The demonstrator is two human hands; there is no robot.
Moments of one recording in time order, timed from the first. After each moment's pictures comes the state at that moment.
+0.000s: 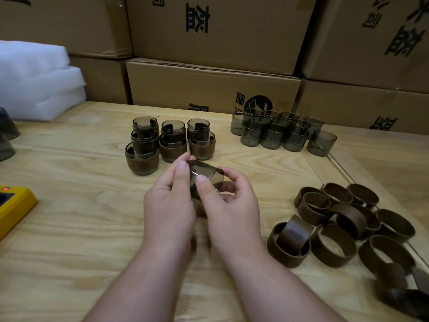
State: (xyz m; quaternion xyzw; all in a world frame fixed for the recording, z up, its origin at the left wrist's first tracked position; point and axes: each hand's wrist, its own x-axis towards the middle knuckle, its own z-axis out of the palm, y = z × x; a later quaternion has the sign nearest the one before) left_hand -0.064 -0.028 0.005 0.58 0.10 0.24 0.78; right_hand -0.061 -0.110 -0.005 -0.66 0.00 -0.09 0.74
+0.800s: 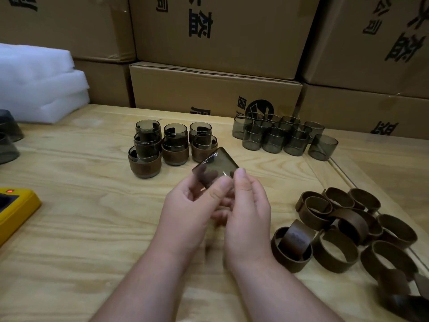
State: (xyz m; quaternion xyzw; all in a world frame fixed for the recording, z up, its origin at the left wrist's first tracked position) left_hand -0.069 -0.030 0.006 0.57 -0.03 0.10 0.82; right_hand -0.060 -0.117 -0.002 -0.57 0.01 -0.11 0.81
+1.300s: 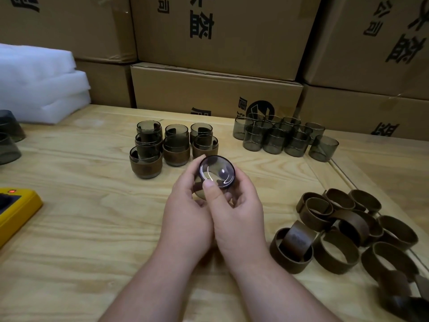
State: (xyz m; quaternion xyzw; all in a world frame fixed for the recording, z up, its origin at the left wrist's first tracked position) left_hand -0.067 -0.030 -0.002 0.70 0.02 0.19 0.68; right_hand -0.062 -0.112 -0.003 -0.64 -0.05 -0.12 0.76
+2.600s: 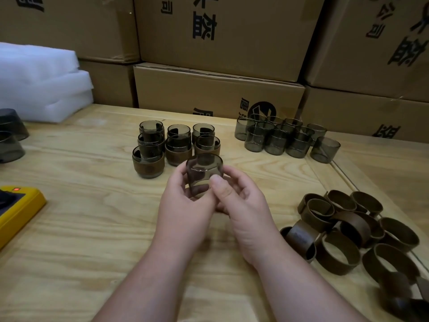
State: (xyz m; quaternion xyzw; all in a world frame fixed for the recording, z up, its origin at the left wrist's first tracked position) left_hand -0.060 -0.022 -0.004 0.65 0.02 0.19 0.74; right_hand -0.045 -0.132 -0.002 -0.64 -0.08 0.00 0.77
